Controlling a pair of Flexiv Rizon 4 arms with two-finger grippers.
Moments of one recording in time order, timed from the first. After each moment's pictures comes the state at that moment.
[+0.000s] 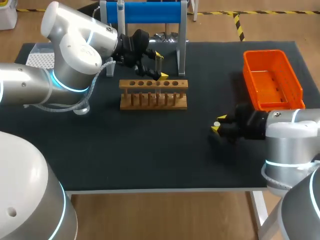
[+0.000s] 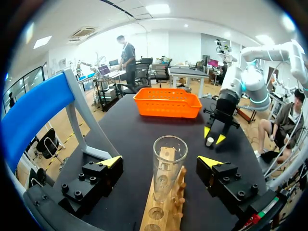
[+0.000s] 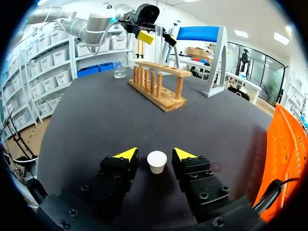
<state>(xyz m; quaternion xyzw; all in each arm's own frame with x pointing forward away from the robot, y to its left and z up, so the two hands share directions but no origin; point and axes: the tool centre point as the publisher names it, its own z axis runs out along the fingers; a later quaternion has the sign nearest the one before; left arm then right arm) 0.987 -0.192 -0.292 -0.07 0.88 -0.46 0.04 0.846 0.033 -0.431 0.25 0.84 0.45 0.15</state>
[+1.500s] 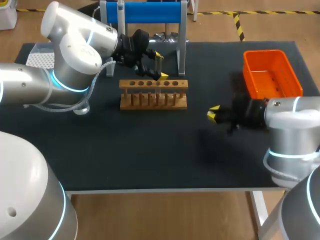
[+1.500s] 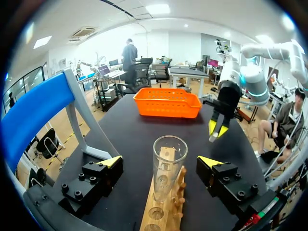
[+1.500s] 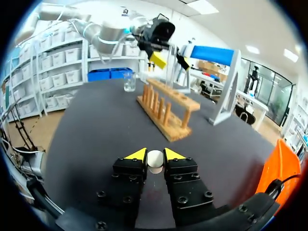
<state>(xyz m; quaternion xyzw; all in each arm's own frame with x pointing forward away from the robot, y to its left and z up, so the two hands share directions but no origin) 0.987 -0.192 -0.292 -0.07 0.88 -0.46 0.04 0.858 0.061 -0.376 0.17 0.84 0.49 0.16</state>
